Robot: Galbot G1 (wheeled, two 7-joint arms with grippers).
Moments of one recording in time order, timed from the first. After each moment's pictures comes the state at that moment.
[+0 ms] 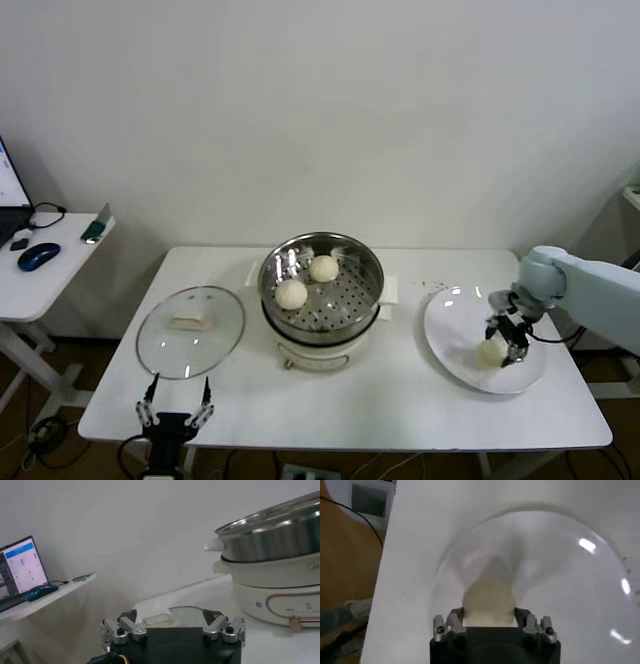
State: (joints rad) left arm 1.76 -1.41 -0.55 -2.00 0.17 -0.06 -0.22; right arm 0.42 0.68 -1.41 1.16 0.09 0.06 -1.11
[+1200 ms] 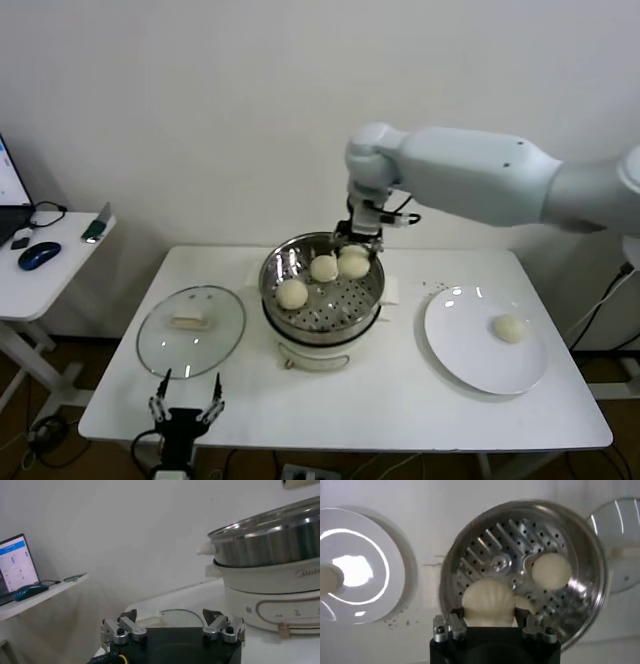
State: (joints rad) left arm 1.73 -1.43 -0.52 -1.98 0.18 -0.06 -0.22; right arm 0.73 1.31 -1.46 1.20 -0.03 0.57 -1.12
